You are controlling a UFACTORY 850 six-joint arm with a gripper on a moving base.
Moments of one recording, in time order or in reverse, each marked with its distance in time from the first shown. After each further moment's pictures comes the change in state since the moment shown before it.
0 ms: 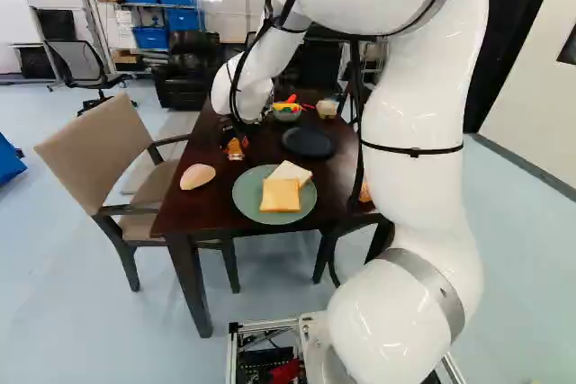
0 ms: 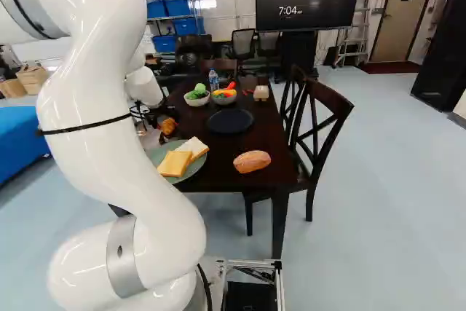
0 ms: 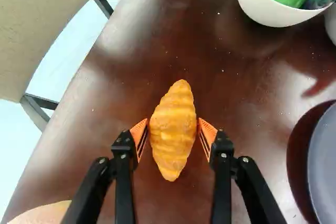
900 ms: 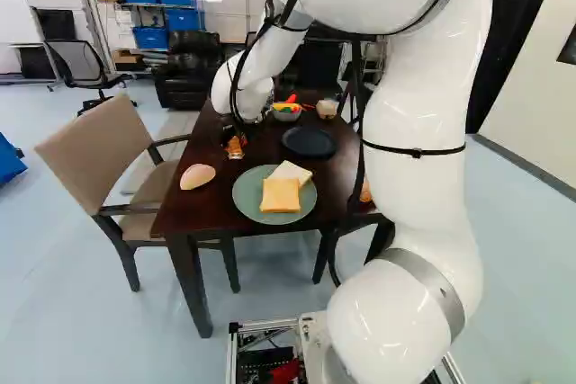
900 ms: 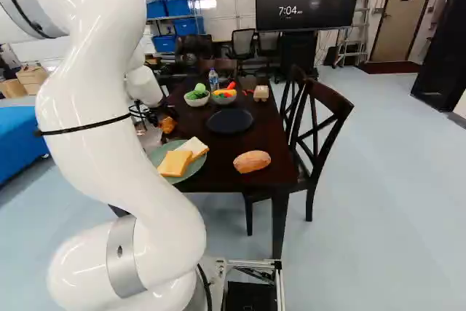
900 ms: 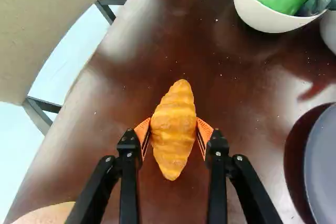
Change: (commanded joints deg) arm -0.1 1.1 0.4 0.0 0.8 0.0
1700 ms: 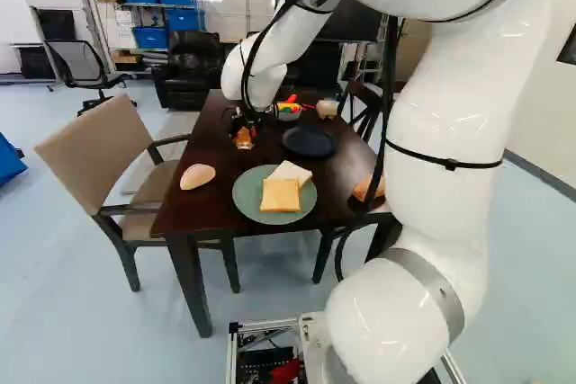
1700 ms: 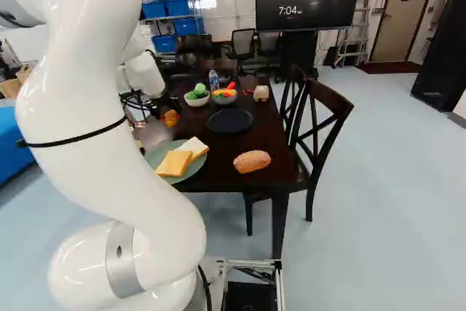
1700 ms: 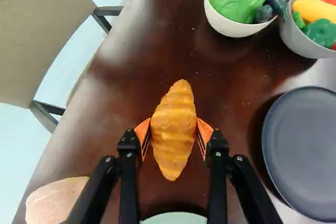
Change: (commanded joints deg) arm -2.9 8.0 3.5 0.0 -4.0 0.0
